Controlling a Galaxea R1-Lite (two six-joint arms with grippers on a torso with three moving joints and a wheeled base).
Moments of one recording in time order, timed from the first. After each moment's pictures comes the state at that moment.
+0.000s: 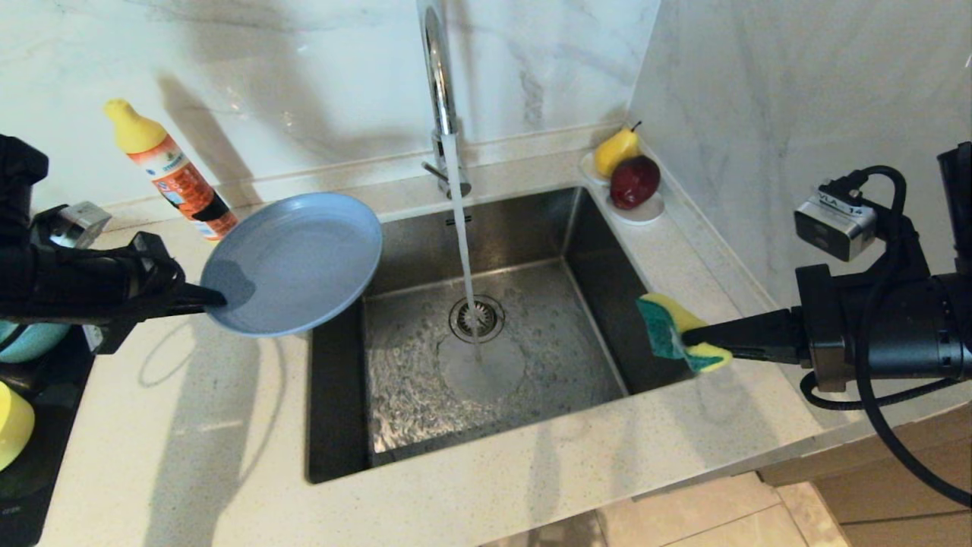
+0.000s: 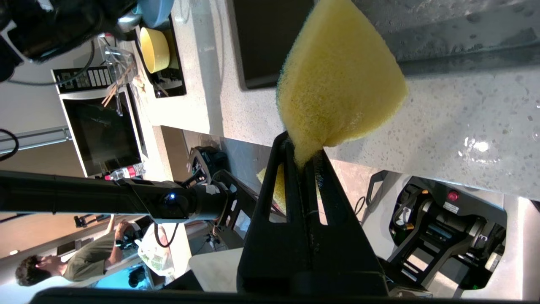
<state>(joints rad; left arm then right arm) 0.20 1.59 -1.31 0.41 -0.47 -0.58 0.40 1.39 -1.10 0.18 0.56 0.61</state>
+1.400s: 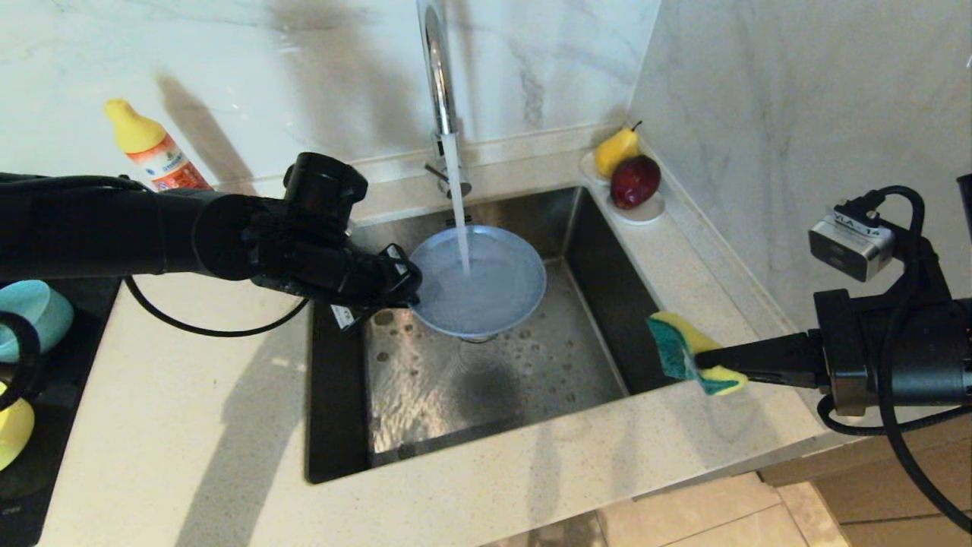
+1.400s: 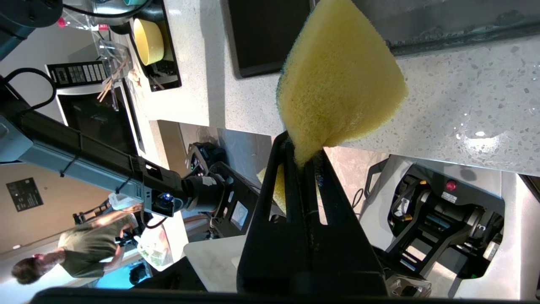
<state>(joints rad) -0.34 1.97 -1.58 0.29 -0.14 -0.80 0.39 1.35 -1.04 0.18 0.56 0.60</state>
